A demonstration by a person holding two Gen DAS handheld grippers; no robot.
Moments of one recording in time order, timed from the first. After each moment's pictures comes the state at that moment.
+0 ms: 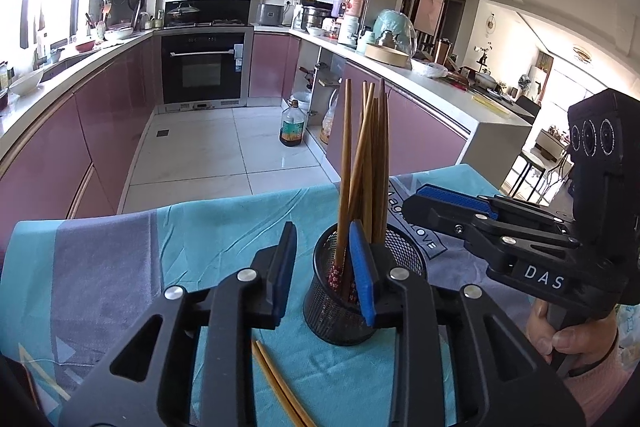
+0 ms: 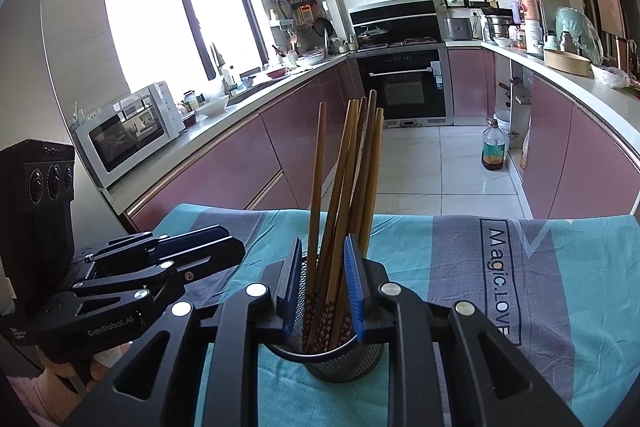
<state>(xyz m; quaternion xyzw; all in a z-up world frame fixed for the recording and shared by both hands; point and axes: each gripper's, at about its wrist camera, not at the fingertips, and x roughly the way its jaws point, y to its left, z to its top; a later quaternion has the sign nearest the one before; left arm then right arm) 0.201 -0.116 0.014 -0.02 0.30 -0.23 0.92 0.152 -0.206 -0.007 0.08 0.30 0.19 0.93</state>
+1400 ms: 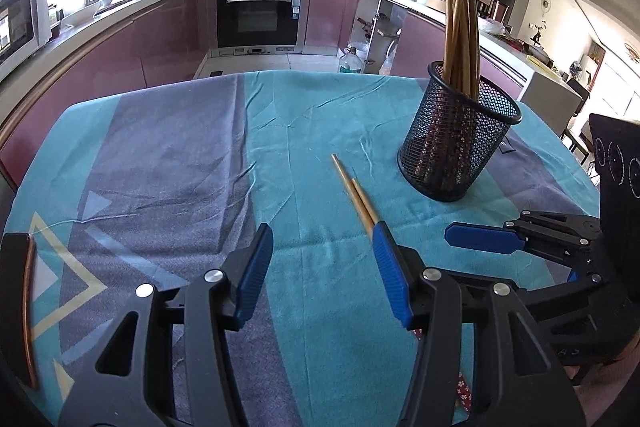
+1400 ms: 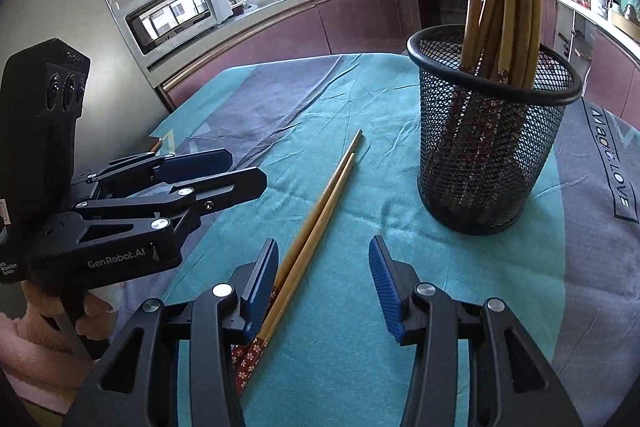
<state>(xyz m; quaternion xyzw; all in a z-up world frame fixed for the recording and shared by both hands) 0.136 -0.036 -0.094 -0.01 0.39 -0.14 0.91 0.102 -0.121 -0.103 0.01 0.43 0.27 0.86</state>
